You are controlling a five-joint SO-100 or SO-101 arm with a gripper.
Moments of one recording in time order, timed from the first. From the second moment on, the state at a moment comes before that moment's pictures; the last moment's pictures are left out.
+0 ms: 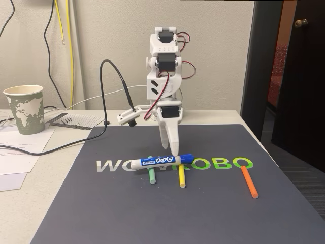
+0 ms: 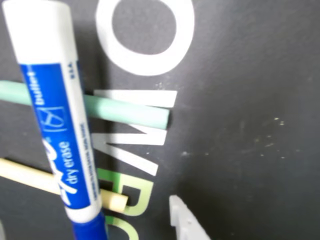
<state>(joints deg) -12.7 73.7 85.3 68.1 -13.4</state>
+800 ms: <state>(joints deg) -14.2 59.9 67.0 77.4 -14.0</state>
